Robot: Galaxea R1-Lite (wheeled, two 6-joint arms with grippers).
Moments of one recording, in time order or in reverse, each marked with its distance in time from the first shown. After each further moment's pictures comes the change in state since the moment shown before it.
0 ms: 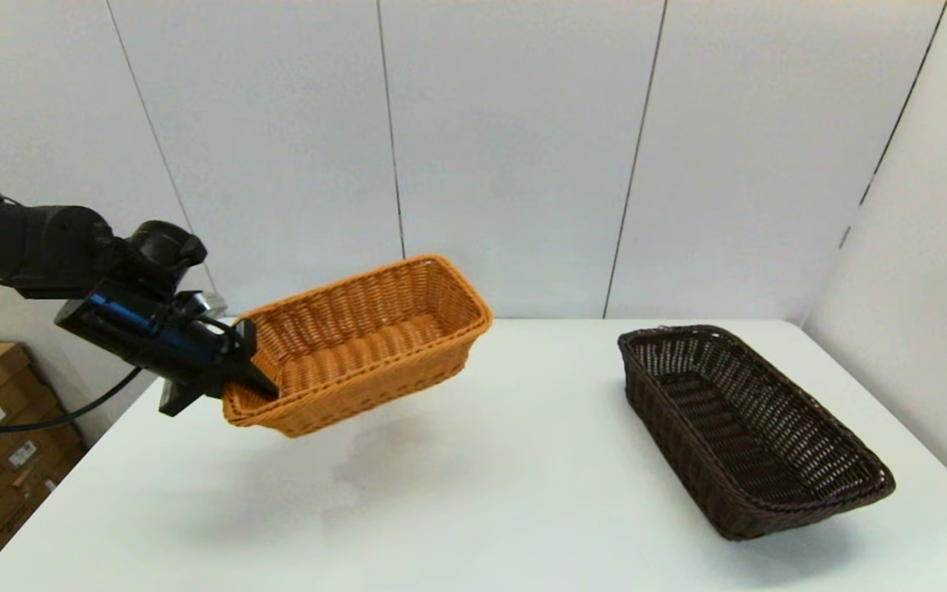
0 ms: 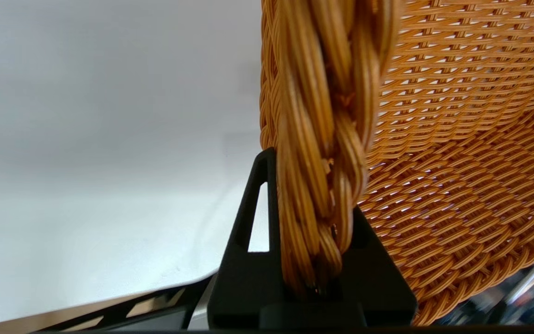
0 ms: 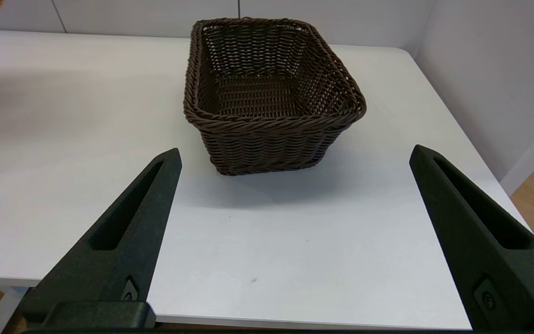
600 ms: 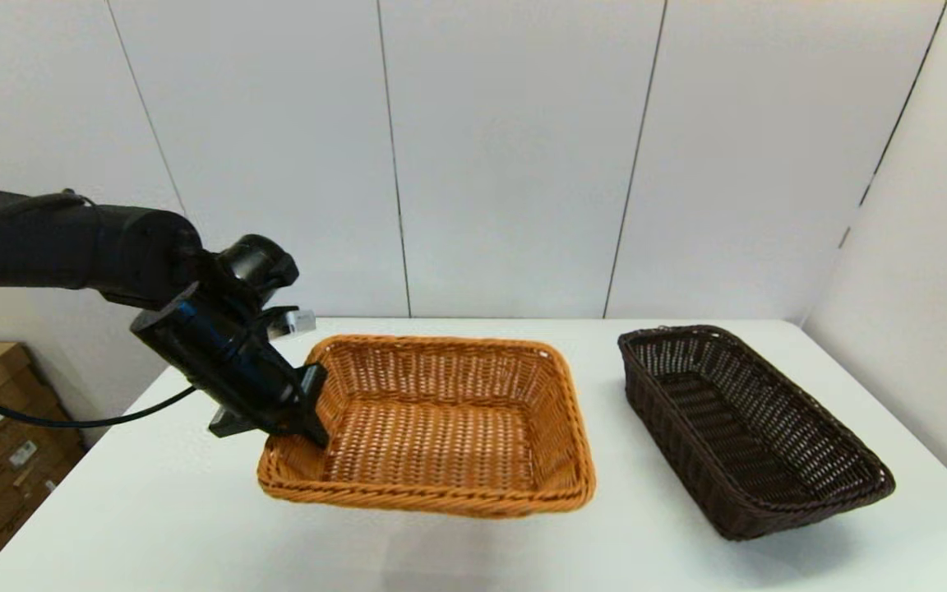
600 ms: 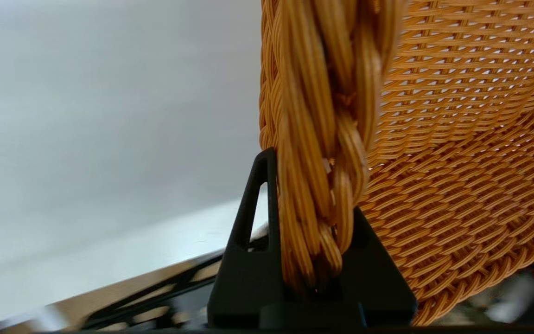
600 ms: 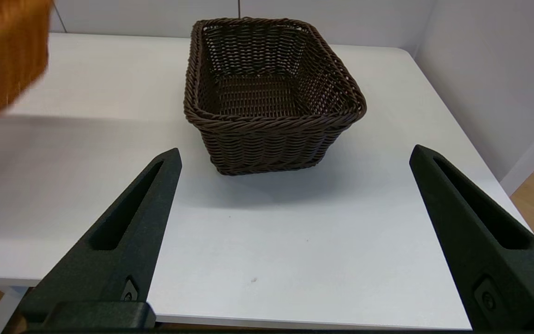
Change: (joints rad) left arm -0.251 -0.010 0.020 0.095 0.148 0.221; right arm 0.000 0.000 0.000 0.000 0.001 0.000
